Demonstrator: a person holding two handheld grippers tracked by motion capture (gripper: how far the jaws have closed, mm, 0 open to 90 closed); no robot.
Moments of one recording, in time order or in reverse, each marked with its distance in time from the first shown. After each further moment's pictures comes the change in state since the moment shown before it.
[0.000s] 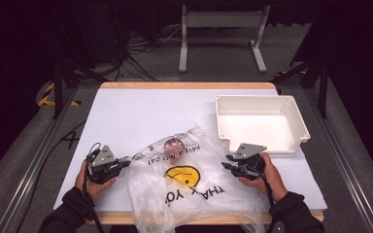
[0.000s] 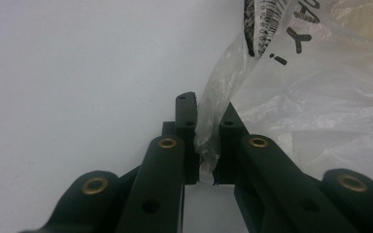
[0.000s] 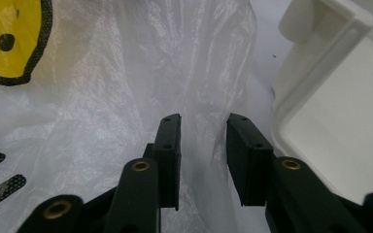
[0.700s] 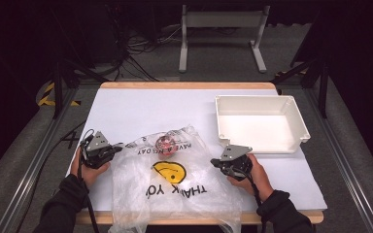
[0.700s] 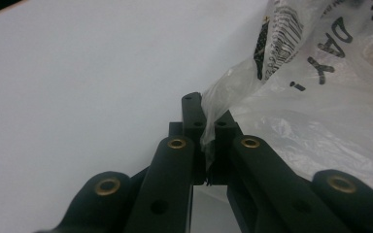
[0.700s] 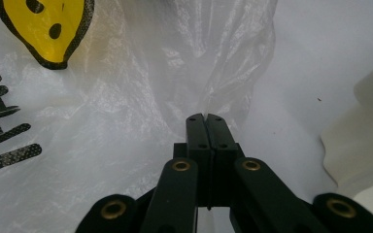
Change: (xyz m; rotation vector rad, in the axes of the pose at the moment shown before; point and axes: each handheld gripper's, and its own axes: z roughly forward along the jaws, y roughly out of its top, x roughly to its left) left arm 0.046 0.014 0.006 -0.009 0.090 -0.016; right arm 0.021 0.022 0.020 -0.023 0.033 -0.044
